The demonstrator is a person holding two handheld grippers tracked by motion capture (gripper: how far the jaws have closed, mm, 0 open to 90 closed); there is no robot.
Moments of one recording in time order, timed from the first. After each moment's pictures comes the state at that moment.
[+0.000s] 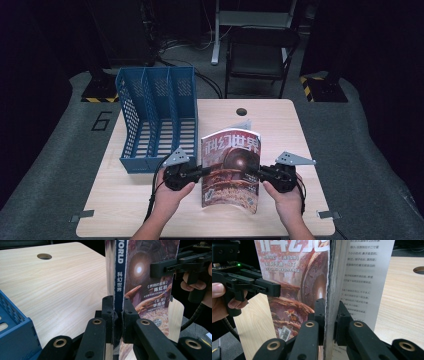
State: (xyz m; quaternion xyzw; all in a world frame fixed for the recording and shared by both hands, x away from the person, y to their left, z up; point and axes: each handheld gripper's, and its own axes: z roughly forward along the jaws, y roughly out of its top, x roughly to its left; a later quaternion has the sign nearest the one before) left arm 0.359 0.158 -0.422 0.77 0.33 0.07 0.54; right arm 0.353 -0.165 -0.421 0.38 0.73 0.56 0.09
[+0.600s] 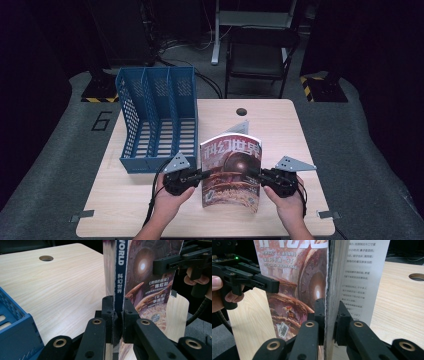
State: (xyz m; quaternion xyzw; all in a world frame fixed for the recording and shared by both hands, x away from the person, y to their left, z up) left arm 0.348 0.158 -0.429 0.78 0.32 0.09 0.54; right arm 0.343 -0.167 -0.426 0.36 0.74 0.55 0.12
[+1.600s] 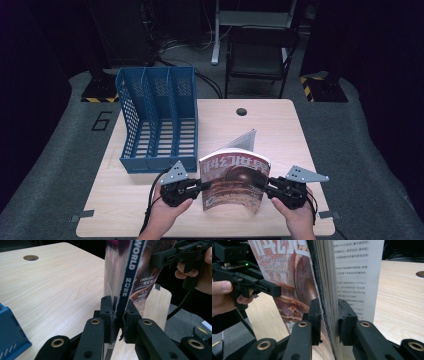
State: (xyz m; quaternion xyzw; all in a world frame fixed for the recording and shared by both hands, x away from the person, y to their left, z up) left arm 0.322 0.162 -0.427 0.79 0.28 0.07 0.54; right arm 0.312 -0.182 -0.421 0.35 0.74 0.57 0.10
